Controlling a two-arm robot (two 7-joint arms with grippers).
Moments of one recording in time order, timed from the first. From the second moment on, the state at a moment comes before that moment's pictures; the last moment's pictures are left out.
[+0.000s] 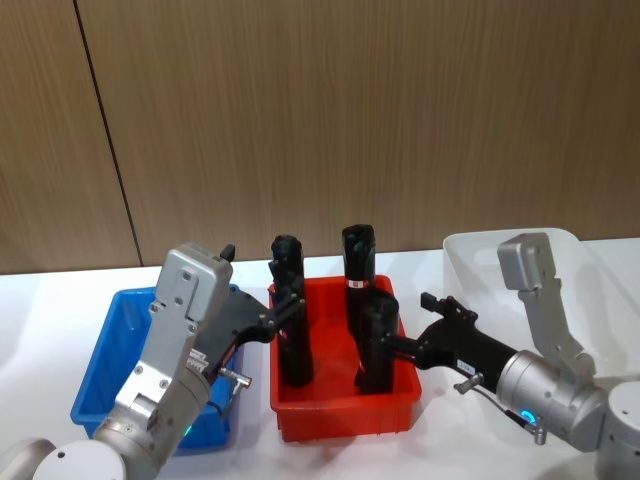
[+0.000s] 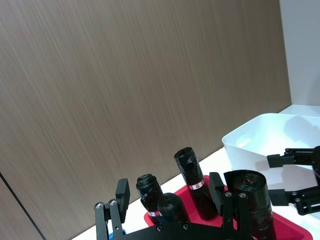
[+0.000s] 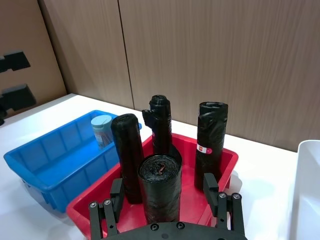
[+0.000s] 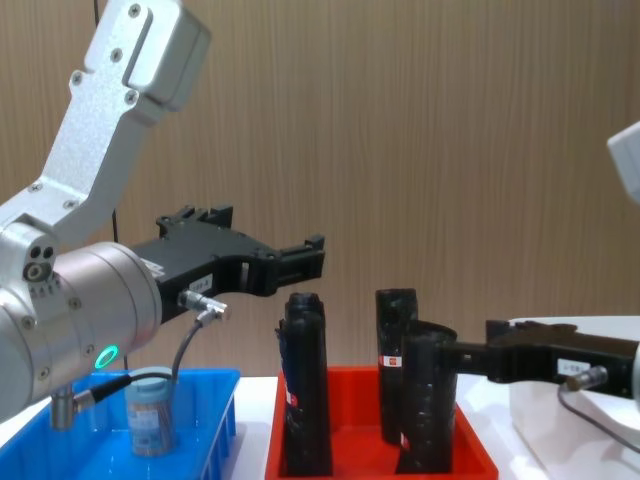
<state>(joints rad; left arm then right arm) -0.24 0.38 0.45 -1.63 -0.20 0.01 -0.01 0.29 0.23 -0.28 -1.35 0.28 0.15 0.44</state>
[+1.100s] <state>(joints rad) -0.24 0.38 0.45 -1.63 -0.20 0.01 -0.01 0.41 0.15 -0.32 -1.15 0.21 0.09 0.46</state>
